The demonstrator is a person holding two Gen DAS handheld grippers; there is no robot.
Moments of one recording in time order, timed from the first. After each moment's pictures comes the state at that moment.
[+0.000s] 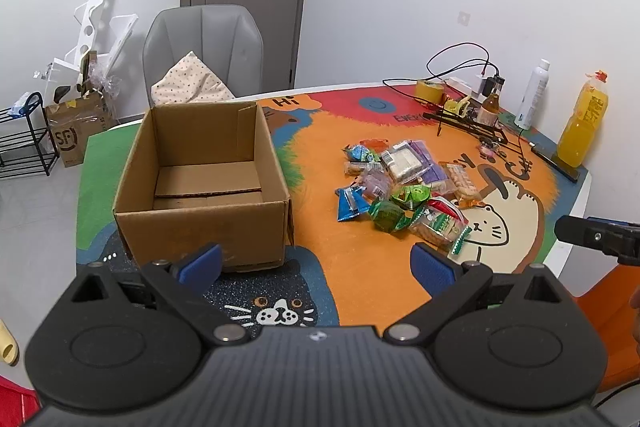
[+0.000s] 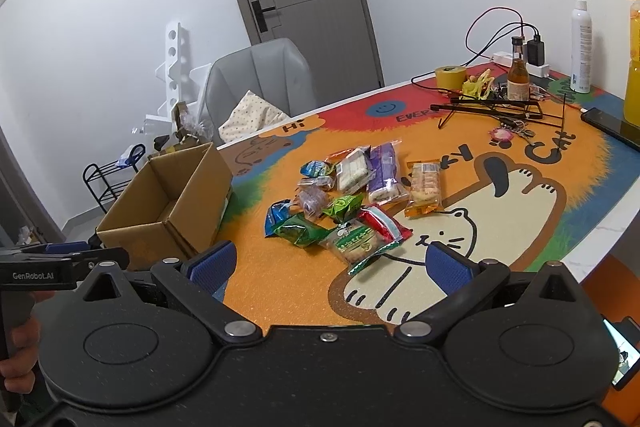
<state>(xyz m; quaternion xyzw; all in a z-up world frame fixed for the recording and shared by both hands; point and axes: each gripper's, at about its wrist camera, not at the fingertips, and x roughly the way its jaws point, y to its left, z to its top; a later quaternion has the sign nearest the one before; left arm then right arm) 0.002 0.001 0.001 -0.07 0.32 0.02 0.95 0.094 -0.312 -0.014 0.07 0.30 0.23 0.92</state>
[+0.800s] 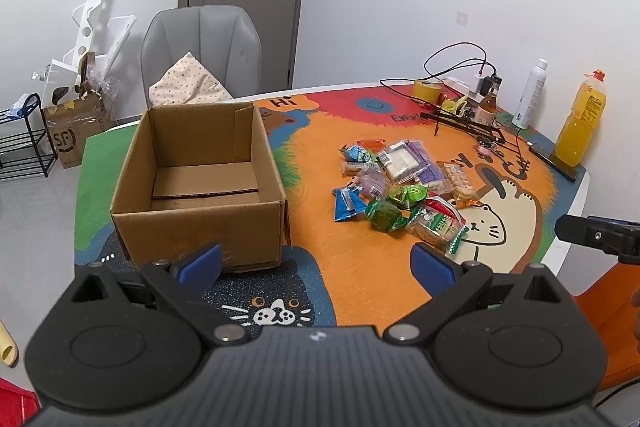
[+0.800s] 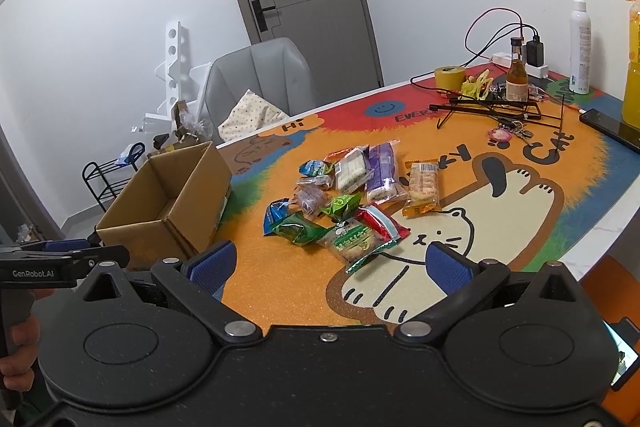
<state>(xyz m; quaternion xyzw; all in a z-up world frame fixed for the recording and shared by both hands) 0.002 -0.001 0.002 -0.06 0.32 0.02 0.94 0.092 -0.313 -0.013 0.07 0.30 0.23 0.92</state>
